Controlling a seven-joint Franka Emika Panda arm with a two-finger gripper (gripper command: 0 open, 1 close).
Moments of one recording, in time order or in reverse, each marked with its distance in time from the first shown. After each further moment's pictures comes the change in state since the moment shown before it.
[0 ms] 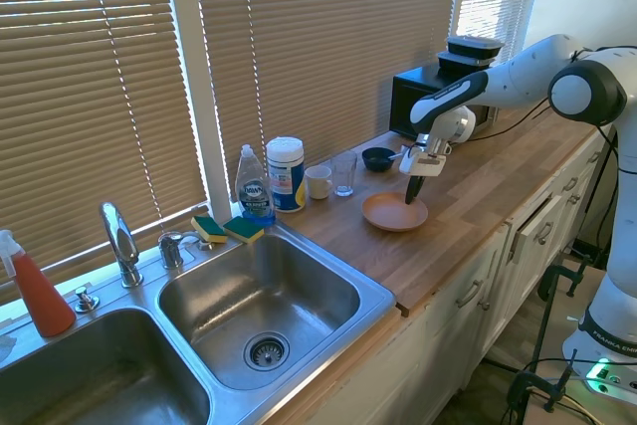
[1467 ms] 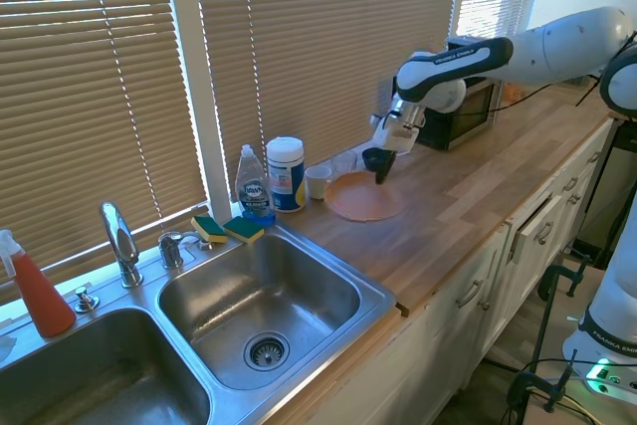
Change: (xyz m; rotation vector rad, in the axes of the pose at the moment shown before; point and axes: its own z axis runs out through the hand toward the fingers) arm -0.148 -0.155 -0.063 0.013 0.001 -0.178
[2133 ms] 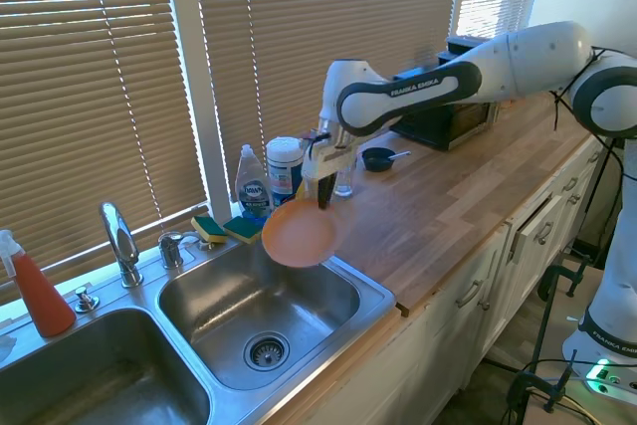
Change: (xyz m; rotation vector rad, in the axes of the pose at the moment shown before) arm -0.117 -0.190 0.099 -0.203 0.115 -0.109
